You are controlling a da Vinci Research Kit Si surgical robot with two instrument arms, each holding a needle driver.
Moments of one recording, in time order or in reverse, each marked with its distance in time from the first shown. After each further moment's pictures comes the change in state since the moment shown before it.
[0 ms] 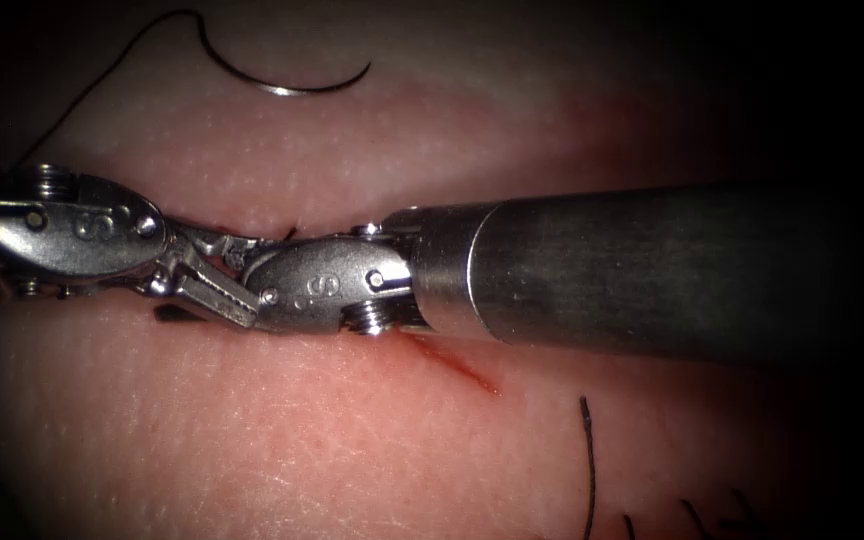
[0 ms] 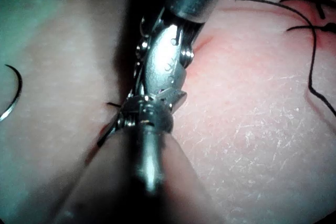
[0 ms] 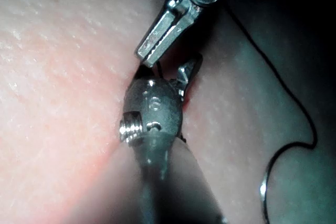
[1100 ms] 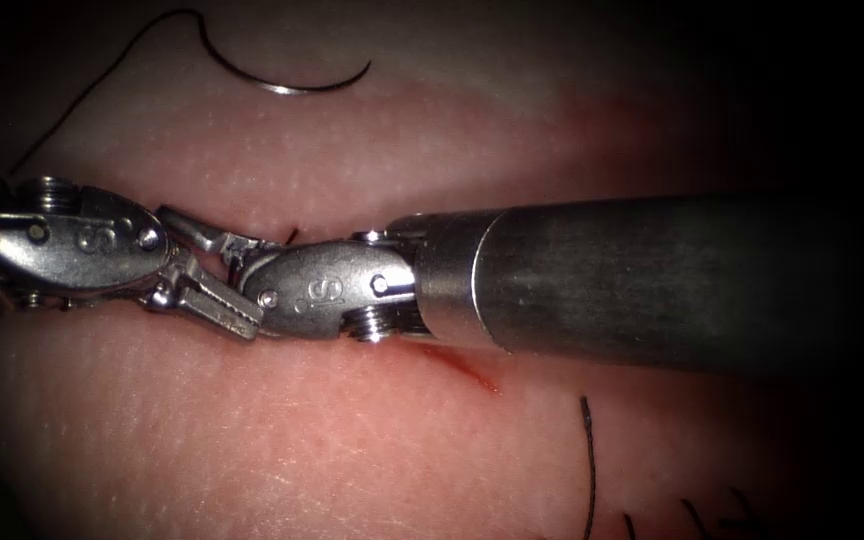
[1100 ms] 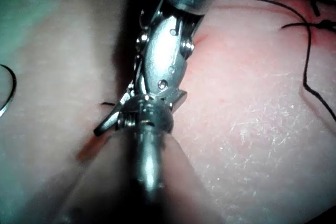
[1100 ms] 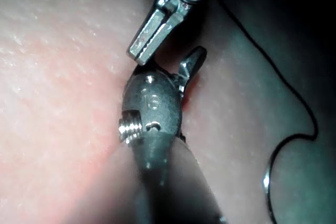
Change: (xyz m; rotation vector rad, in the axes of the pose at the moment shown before) right arm 0.000 0.001 -0.001 -0.067 0.001 0.034; left arm 0.000 0.000 0.000 -0.011 0.002 0.015
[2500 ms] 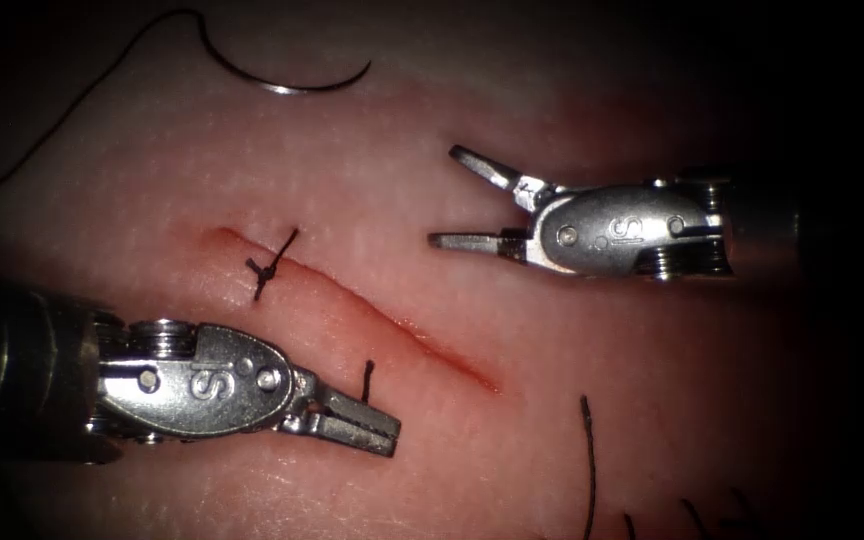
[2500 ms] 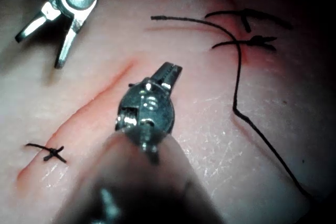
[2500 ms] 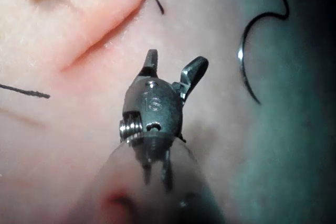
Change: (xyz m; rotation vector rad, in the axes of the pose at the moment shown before) right arm -0.006 0.010 -0.016 -0.168 -0.159 0.033; left arm 0.004 0.007 0.011 0.051 0.180 0.122
